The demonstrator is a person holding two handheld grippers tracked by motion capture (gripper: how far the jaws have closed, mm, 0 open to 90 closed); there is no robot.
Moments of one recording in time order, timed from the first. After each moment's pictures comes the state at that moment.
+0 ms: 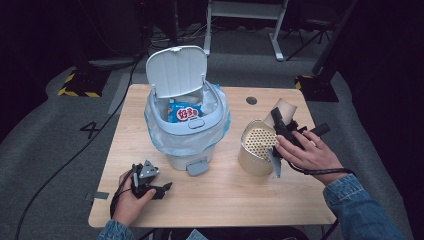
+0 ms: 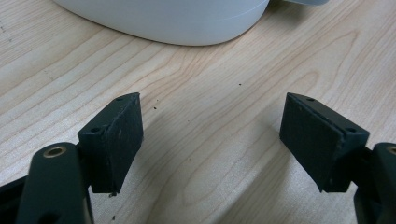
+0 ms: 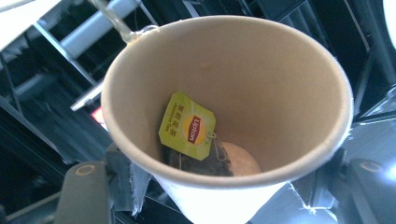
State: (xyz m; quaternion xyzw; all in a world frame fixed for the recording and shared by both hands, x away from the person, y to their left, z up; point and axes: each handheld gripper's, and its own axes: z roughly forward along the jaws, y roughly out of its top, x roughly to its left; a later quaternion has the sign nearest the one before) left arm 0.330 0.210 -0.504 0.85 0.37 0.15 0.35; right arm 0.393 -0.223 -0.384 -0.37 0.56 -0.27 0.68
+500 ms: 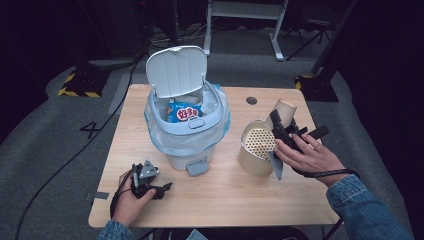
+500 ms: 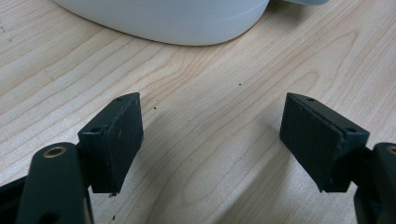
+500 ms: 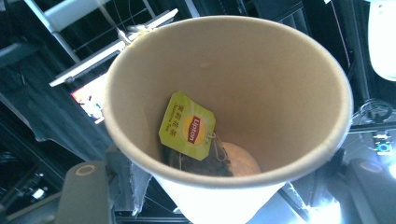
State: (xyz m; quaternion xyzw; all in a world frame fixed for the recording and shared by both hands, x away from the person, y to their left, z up) left arm 0.330 0.210 -0.504 0.85 0.37 0.14 0.35; right arm 0.387 -0.222 -0.386 -0.41 0.52 -0.32 0.68
